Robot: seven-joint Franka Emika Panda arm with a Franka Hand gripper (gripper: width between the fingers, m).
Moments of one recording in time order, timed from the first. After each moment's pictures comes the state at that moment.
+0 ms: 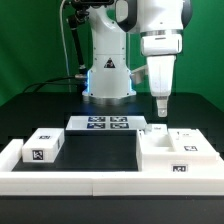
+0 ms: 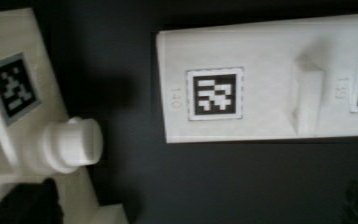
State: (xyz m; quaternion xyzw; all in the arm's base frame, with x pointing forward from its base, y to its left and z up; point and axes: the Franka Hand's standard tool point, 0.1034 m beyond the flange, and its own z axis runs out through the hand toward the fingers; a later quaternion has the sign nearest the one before) arm 0.437 0.096 0.063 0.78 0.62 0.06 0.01
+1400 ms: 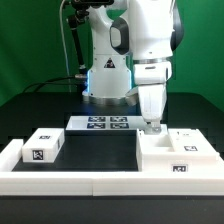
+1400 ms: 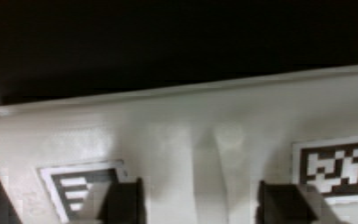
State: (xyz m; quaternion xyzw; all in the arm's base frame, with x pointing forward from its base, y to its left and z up) arm 0.403 0.093 0.012 0.79 0.61 0.06 -0.02
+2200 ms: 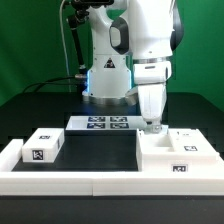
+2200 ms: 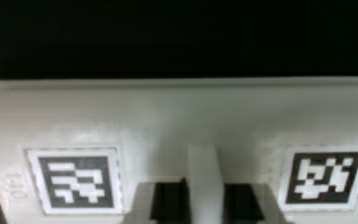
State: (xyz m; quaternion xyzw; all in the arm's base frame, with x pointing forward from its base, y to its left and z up) arm 0.404 0.092 0.018 0.79 0.61 0.05 -0.02
